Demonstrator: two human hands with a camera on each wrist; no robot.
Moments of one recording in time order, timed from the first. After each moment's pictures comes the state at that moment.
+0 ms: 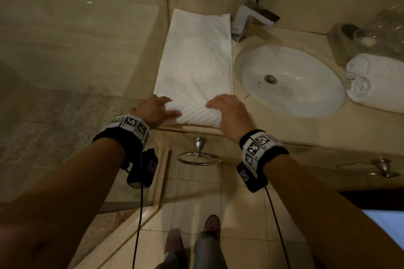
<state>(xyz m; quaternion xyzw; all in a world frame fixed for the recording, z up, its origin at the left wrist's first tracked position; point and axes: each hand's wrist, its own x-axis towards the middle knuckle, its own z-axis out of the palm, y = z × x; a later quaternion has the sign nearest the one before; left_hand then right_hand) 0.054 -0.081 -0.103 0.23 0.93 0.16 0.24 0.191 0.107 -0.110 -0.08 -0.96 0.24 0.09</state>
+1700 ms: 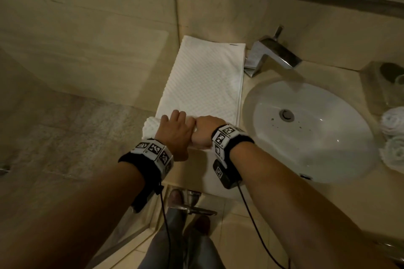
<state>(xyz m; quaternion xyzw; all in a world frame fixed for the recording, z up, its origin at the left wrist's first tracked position) 0.011 0.025 -0.093 0.38 0.91 -0.13 0.12 0.033 0.142 -0.084 -0.06 -0.95 0.18 -0.26</state>
